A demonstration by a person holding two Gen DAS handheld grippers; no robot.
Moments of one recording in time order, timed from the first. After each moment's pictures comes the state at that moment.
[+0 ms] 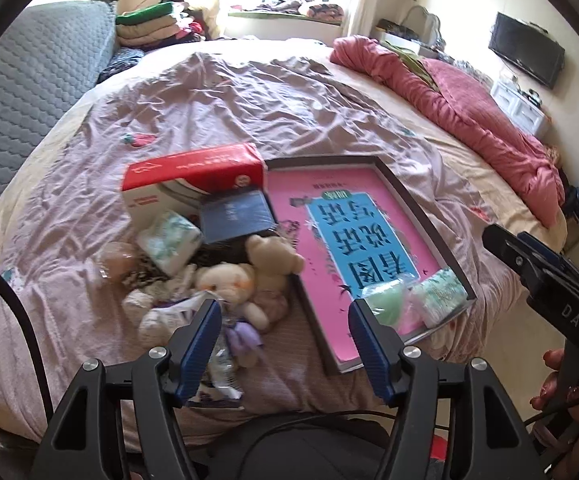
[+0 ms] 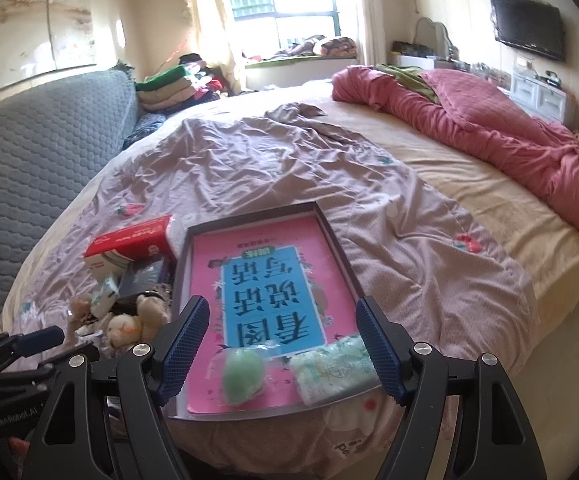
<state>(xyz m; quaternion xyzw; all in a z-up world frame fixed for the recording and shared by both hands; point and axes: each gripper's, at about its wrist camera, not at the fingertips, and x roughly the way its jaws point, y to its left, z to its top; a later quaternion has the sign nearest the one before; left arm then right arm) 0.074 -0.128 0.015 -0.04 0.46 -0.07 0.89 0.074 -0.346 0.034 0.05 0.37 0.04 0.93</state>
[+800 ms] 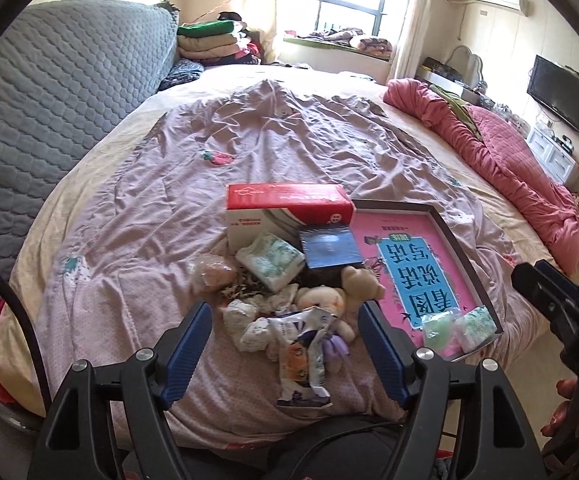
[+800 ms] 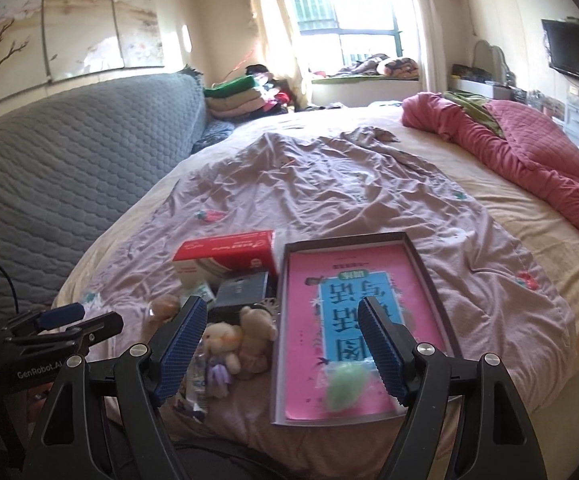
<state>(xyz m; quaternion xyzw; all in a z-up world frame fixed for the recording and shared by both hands) 0.048 -0.046 0.048 -0.07 0.41 0.01 0.91 0.055 -0.274 0.069 0.04 0.34 0.15 0.93</state>
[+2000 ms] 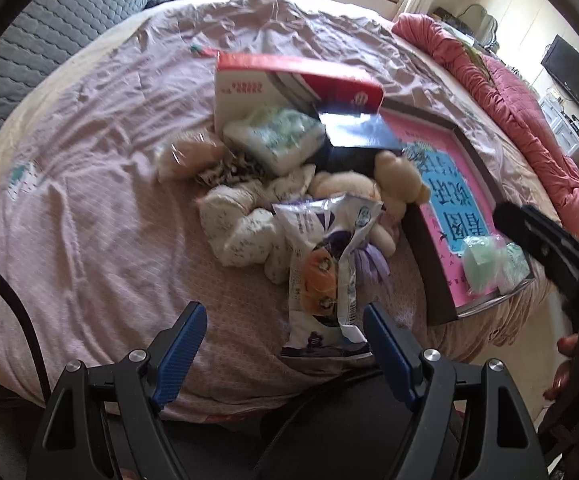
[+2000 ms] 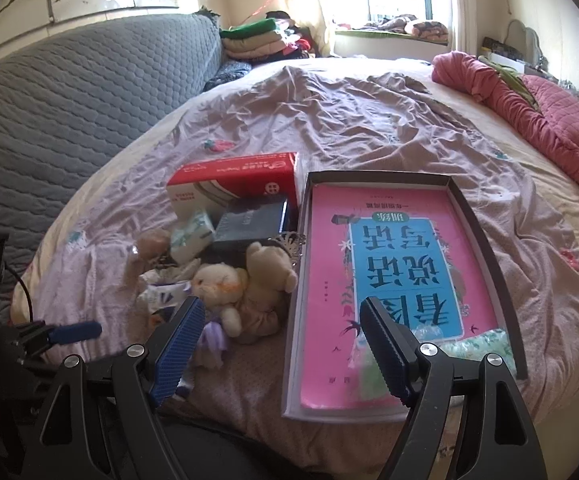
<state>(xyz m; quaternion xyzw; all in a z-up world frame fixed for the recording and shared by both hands) 0.069 -0.045 -0.068 -0.10 0.53 -0.02 0.84 0.097 -0.237 -0.018 -0.01 0.42 0.18 0.89</state>
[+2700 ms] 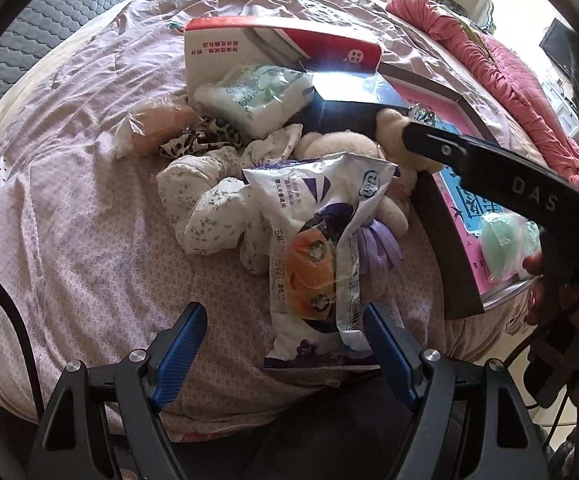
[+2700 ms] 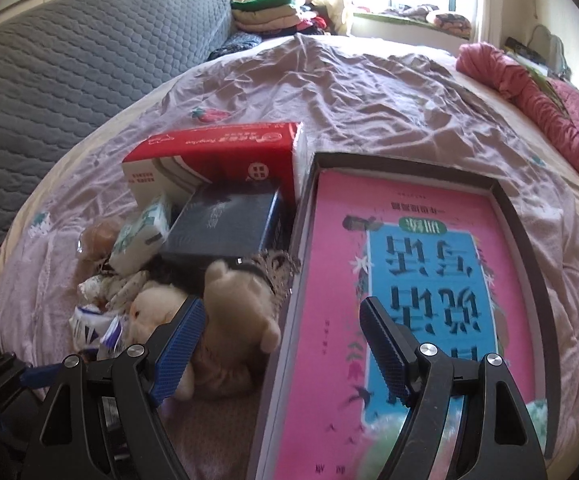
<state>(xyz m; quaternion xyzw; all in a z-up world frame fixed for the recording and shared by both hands) 0.084 -0.060 -0.101 -0.09 0.55 -0.03 0.83 0.169 -0.208 -0.075 -0.05 0.45 0.21 0.87</state>
